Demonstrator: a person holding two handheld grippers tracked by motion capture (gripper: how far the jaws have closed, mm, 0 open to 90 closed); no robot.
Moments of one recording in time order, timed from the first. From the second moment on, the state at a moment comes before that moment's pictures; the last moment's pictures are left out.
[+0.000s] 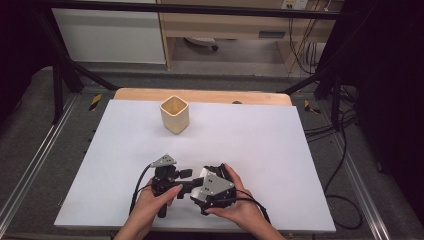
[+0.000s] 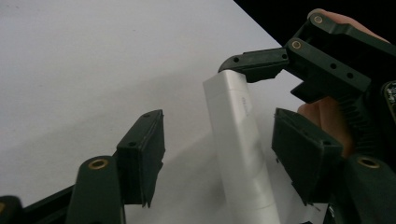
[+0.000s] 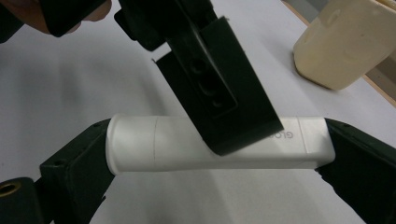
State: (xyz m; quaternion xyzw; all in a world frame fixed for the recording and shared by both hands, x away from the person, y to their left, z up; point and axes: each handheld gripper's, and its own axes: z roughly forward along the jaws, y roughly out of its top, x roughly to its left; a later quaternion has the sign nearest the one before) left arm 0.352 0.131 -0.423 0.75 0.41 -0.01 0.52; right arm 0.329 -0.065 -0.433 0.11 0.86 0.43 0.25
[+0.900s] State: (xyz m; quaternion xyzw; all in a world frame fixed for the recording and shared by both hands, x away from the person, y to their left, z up) left arm 0.351 0.121 -0.429 0.76 0.42 0.00 0.50; right arm 0.323 -0.051 -0.437 0.08 0.86 0.43 0.26
